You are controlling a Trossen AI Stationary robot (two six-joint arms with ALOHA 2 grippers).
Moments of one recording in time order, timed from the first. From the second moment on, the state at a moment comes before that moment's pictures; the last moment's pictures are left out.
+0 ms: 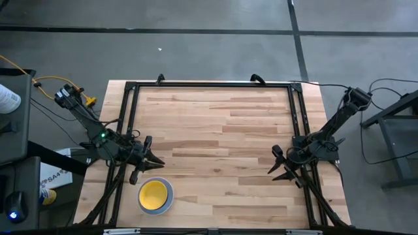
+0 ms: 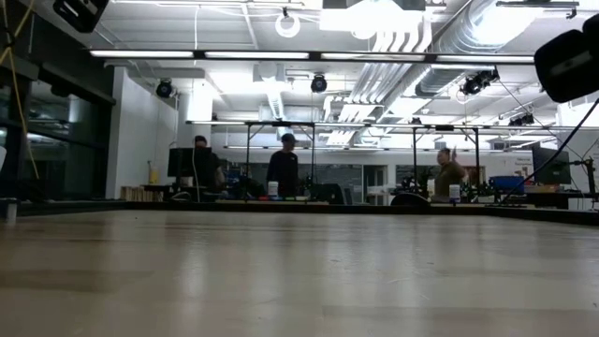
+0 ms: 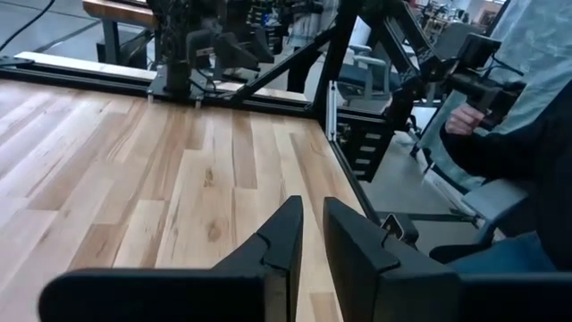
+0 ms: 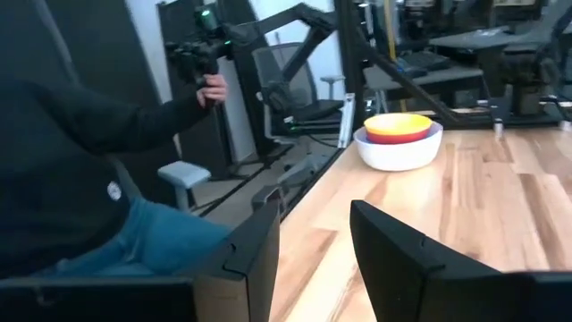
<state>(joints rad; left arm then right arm) -0.77 0.66 0.49 0.04 -0.56 -0.35 0.80 0.63 0.01 0.64 0.28 0.20</state>
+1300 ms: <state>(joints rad) -0.77 0.66 0.49 0.06 -0.56 -0.35 0.80 0.20 0.01 0.06 0.21 0.12</state>
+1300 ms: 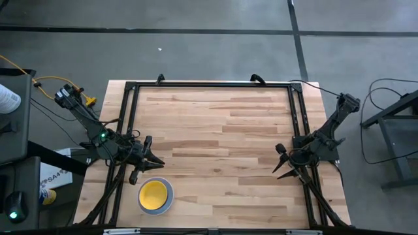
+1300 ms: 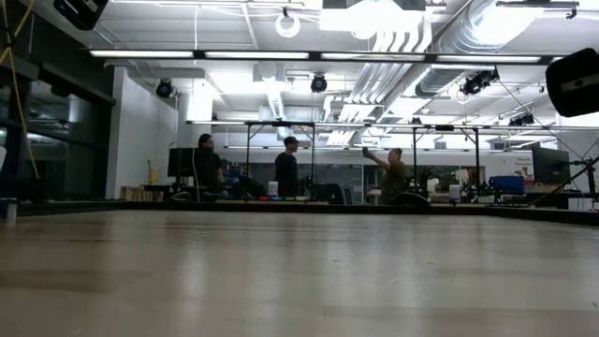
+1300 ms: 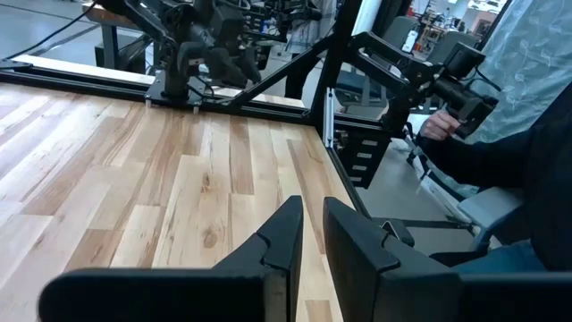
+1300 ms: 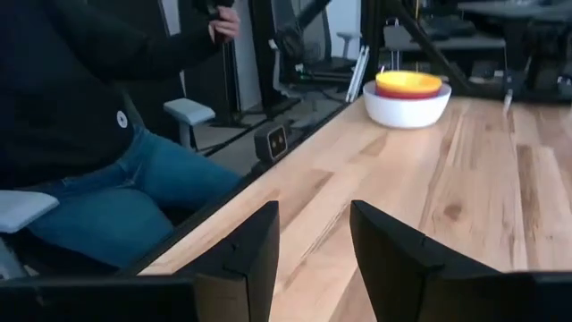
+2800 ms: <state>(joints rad) -0.77 0.66 0.49 -0.03 -0.43 -0.16 0.80 0.10 0.01 0.11 1.55 0.66</state>
